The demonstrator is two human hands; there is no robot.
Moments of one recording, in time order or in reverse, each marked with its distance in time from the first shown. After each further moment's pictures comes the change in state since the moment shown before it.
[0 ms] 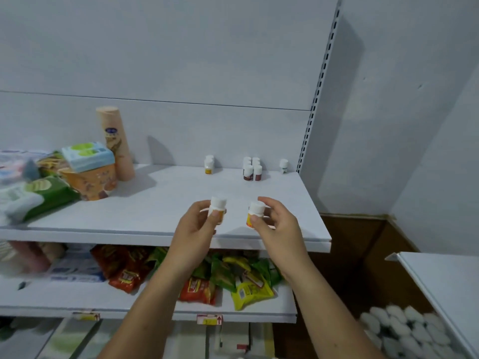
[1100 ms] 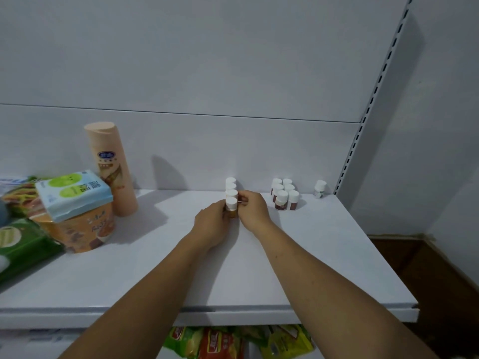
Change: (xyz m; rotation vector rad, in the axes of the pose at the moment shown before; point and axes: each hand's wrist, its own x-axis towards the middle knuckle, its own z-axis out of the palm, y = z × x) left_hand 0.254 -0.095 -0.050 0.730 -0.228 -0.005; right_hand 0.273 0.078 0.163 -0.322 -0.001 0.039
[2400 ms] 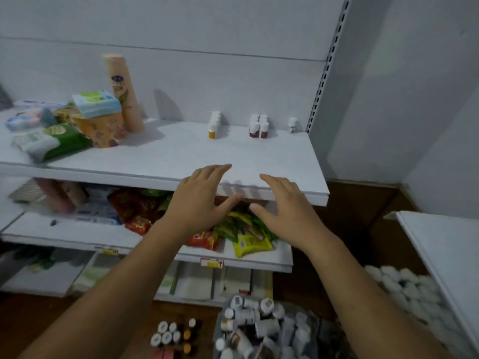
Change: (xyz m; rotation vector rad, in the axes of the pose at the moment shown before) left_hand -0.265 0.119 0.049 0.398 0.212 0.196; right_hand -0.302 0.032 -0.216 -0.476 -0.228 -0.316
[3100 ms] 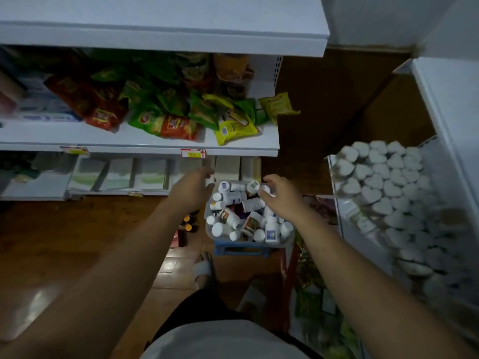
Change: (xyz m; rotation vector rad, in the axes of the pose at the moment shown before) left_hand -0.178 -0.003 0.217 -0.249 -0.568 -0.311; right_hand -0.186 0.142 0.183 0.211 -0.337 0.552
